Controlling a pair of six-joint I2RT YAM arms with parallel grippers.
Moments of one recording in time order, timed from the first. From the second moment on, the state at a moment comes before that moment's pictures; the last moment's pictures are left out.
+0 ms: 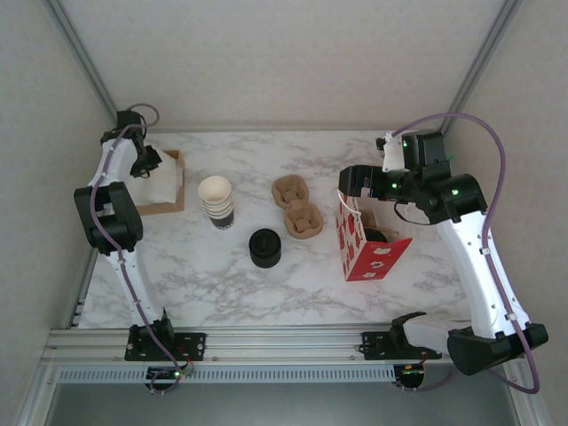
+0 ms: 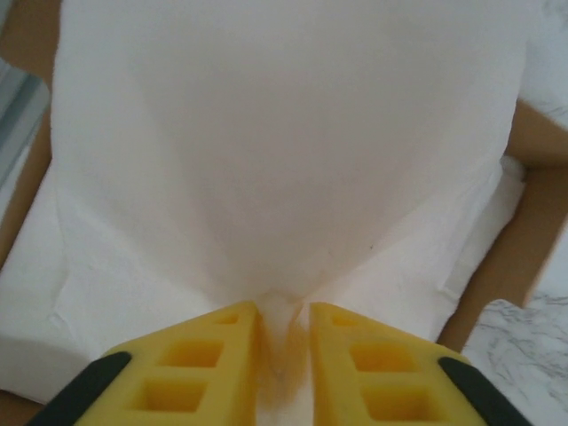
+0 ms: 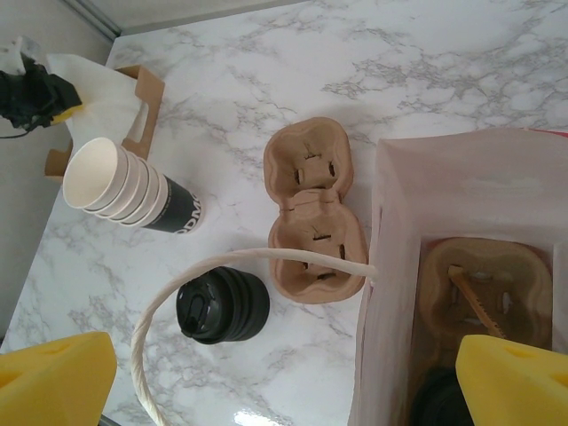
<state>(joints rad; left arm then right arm) 0.24 2.17 1.90 -0.86 -0.09 -0.37 0.33 1.21 1.56 -1.09 -0.29 0.30</state>
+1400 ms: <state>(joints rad) 0.24 2.07 1.82 -0.83 -0.08 -0.37 0.33 1.19 1.55 -1.09 -0.29 0.30</state>
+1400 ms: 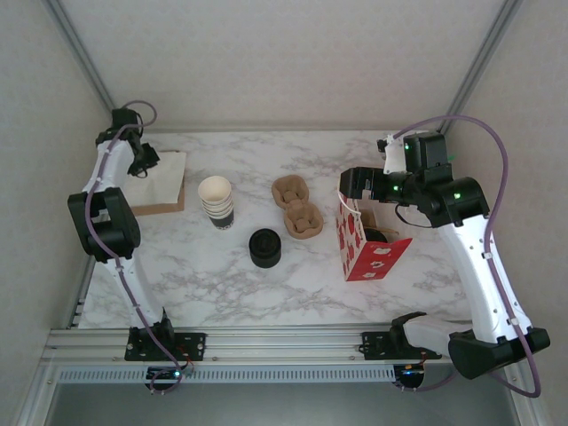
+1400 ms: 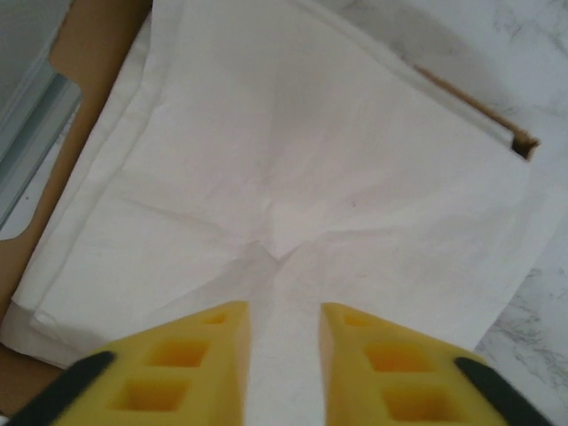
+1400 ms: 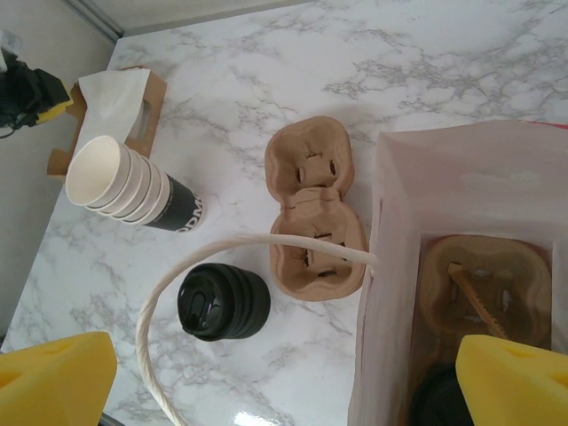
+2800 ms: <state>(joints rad) 0.23 2.12 1.70 -0.74 -0.04 -0.40 0.33 1.18 1.53 -1.09 -0.29 0.30</state>
